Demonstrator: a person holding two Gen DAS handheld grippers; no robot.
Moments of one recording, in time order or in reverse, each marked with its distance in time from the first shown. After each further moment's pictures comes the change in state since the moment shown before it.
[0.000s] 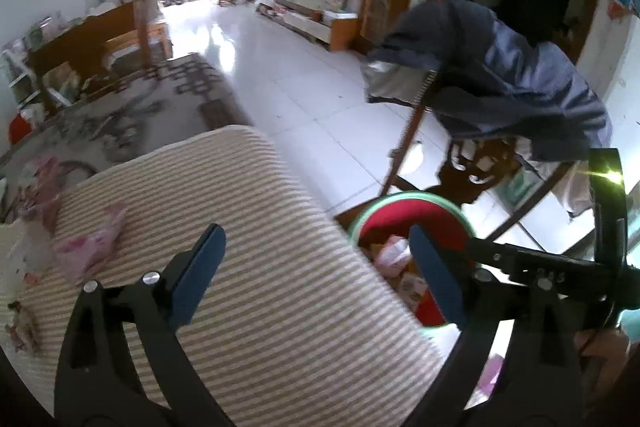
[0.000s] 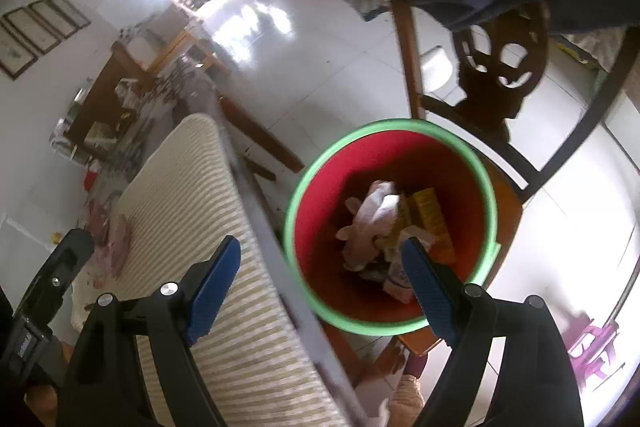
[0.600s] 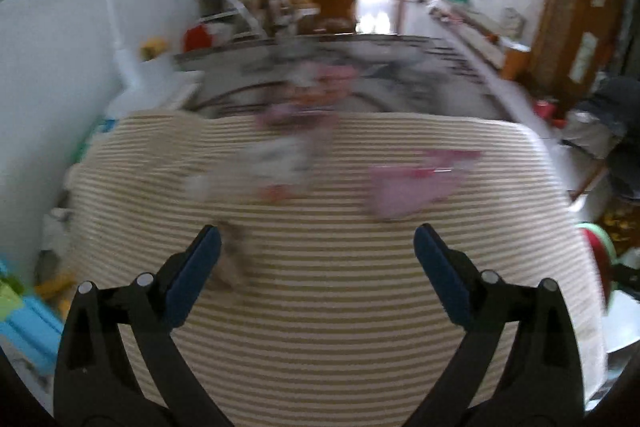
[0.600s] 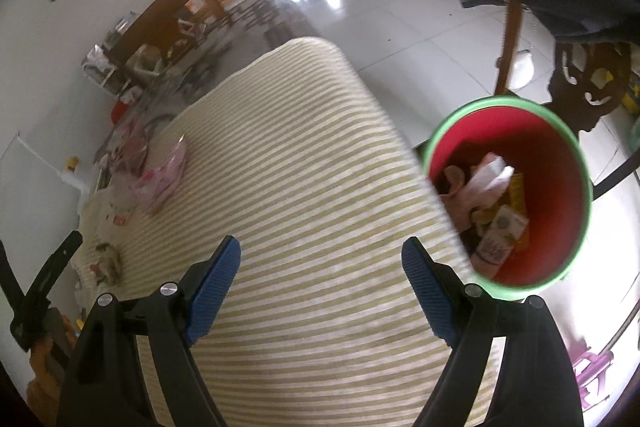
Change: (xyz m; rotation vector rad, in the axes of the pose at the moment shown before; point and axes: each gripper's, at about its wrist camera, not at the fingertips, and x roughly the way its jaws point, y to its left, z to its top) left arm -0.083 0.266 -0.087 -0.343 0.036 0.489; right arm 0.038 0.138 -0.058 -0.188 0.083 0.046
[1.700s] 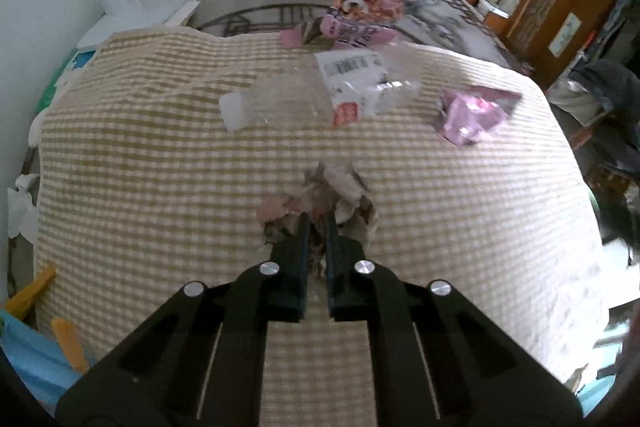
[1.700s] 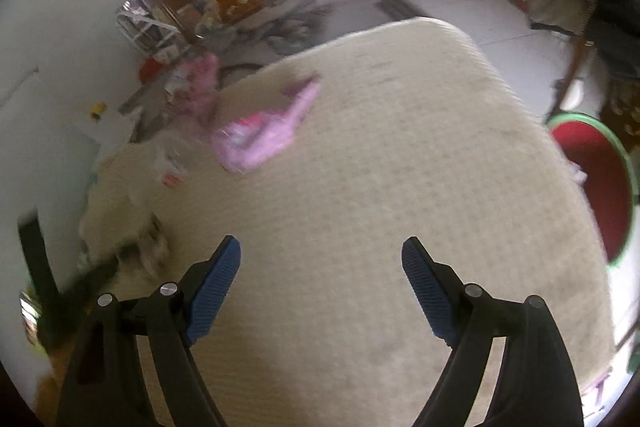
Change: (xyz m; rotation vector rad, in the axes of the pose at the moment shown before) left arm 0.041 0.082 -0.040 0.004 0.202 -0.204; right arm 0.051 0.156 -0.013 -0.091 0.019 0.043
